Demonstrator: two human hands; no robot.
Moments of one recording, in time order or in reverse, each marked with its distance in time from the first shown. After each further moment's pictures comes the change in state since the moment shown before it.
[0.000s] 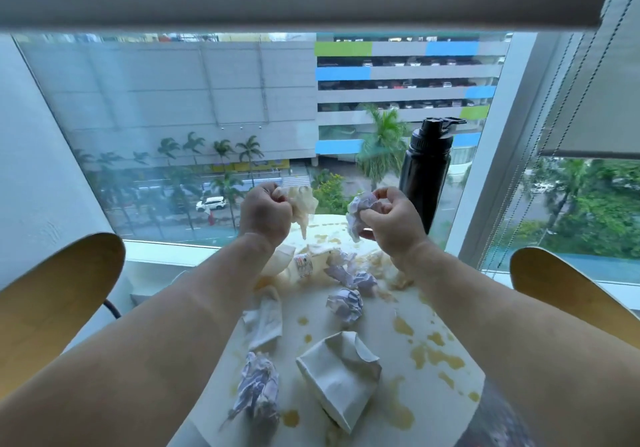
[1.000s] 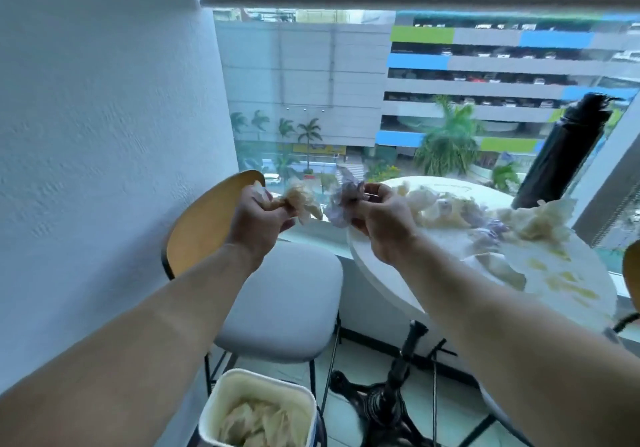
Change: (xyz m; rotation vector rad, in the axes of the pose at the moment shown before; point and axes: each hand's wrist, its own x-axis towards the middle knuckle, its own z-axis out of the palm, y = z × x) left_hand -0.136 -0.109 -0.306 -0.350 0.052 -0.091; right_hand -0.192 -0.032 0.244 0.401 -0.309 0.168
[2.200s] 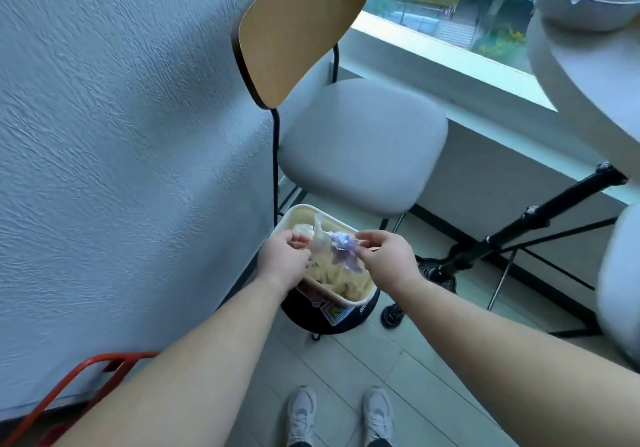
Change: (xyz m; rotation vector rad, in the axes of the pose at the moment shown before) left_hand -0.228 -0.283 -0.119 0.343 0.274 -0.816; right_hand -0.127 0.346 0.005 -0.868 -0.271 0.353
